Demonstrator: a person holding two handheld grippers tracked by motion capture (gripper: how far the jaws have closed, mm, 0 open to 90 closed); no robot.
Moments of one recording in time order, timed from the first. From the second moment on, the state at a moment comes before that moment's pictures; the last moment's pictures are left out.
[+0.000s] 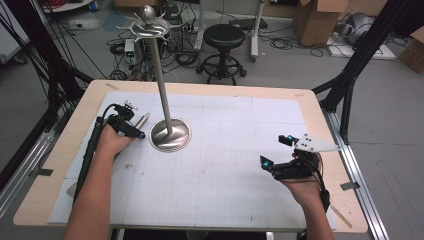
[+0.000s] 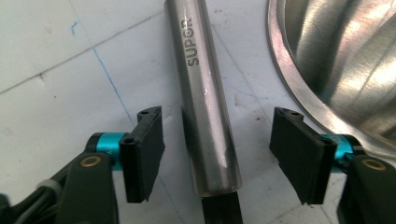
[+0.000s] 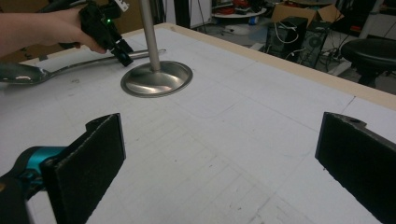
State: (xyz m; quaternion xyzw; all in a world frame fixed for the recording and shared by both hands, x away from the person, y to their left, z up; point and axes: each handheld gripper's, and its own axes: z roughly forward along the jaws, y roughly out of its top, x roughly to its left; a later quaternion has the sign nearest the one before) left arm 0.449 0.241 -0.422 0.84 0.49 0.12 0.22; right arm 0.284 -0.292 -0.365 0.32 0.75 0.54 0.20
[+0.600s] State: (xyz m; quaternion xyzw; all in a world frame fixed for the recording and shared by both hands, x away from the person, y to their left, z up) left arm 0.447 0.238 -0.418 0.82 0.51 0.14 0.20; right arm 0.285 -0.287 -0.368 0.32 0.76 0.53 0.19
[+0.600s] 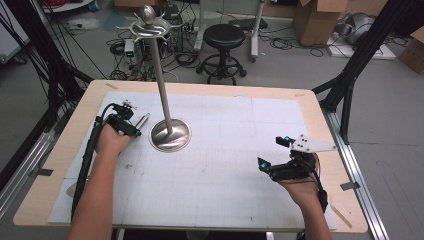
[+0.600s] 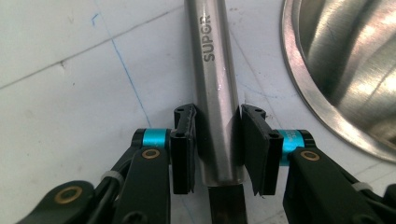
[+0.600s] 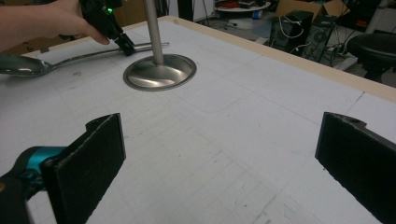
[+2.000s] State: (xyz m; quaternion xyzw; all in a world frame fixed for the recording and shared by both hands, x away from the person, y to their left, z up) left arm 0.378 0.279 -0.312 0.74 0.43 0.21 0.47; right arm 0.285 -0.288 -0.369 0.32 0.76 0.53 0.19
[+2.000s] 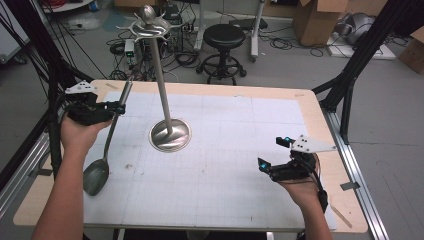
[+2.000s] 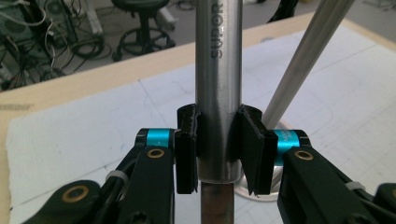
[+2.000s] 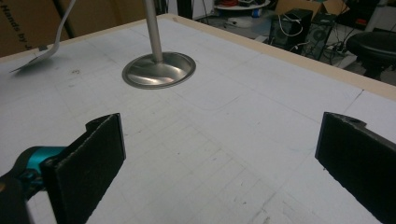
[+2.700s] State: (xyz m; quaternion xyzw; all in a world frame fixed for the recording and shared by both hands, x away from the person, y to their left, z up) left arm 0.356 0.291 -0.283 0.69 0.37 0.22 0.58; right arm 0.284 -0.287 -0.368 0.32 0.76 0.53 0.19
